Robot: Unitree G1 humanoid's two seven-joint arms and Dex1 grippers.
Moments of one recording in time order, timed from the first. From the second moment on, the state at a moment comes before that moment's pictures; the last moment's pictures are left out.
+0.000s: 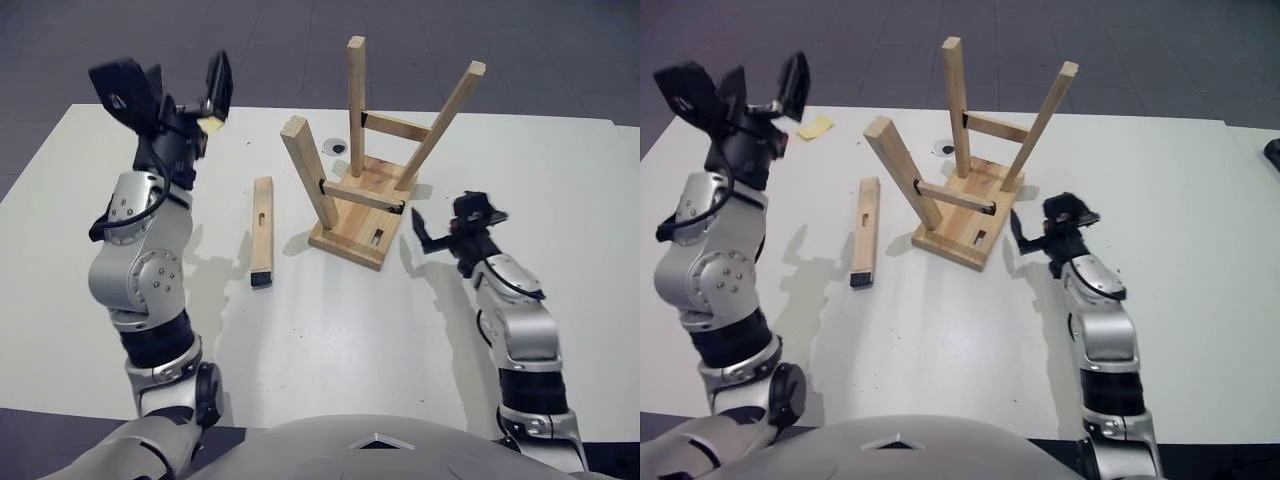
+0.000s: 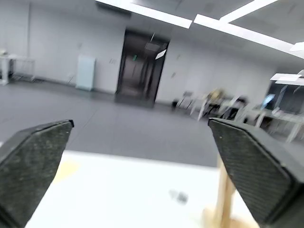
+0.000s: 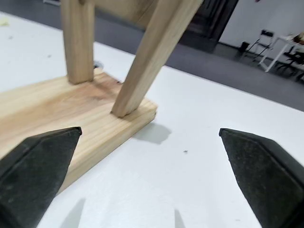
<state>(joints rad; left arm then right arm) -0.30 0.22 0.22 -0.46 -0.45 0.72 0.04 -0.03 -0.27 -0.12 -0.37 0.07 0.49 0.21</state>
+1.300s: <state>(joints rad) -0.22 0.38 0.05 -0.13 -0.29 1.05 -0.18 -0.20 -0.13 -0.23 -0.48 0.19 0.48 0.01</state>
